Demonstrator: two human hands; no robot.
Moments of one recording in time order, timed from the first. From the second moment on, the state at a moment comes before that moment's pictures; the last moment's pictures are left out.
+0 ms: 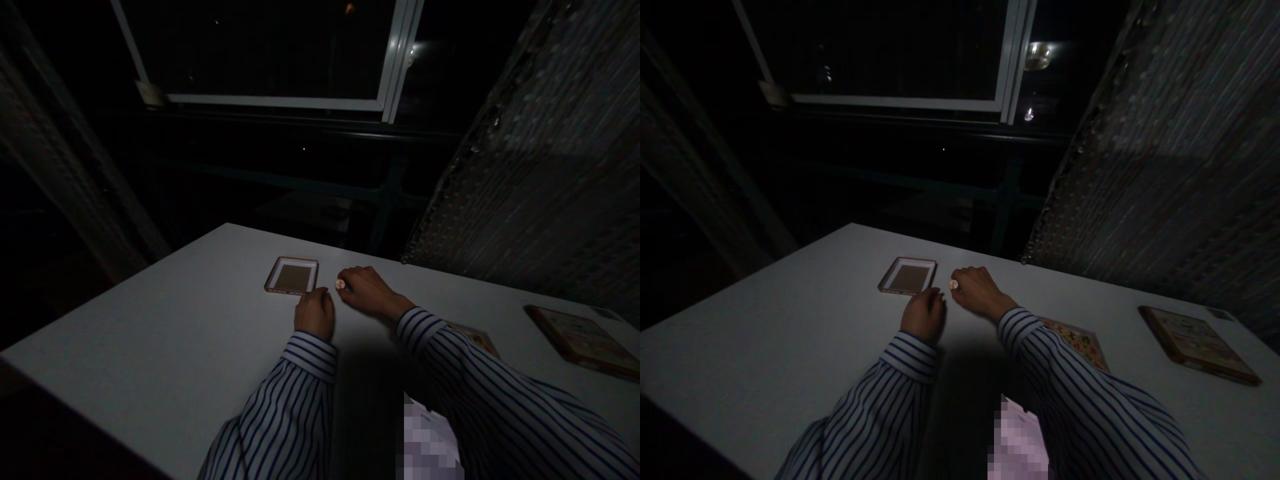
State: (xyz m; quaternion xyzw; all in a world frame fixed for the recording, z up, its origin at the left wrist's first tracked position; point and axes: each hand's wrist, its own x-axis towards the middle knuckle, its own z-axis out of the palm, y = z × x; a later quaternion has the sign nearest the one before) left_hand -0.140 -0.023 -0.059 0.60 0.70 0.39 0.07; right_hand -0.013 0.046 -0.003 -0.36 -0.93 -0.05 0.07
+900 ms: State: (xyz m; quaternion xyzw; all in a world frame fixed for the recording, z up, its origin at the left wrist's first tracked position) left_hand -0.117 -0.026 -0.047 0.39 0.43 0.63 0.51; right_hand 0.026 -0.001 0.030 -0.31 -0.94 -0.02 0.12
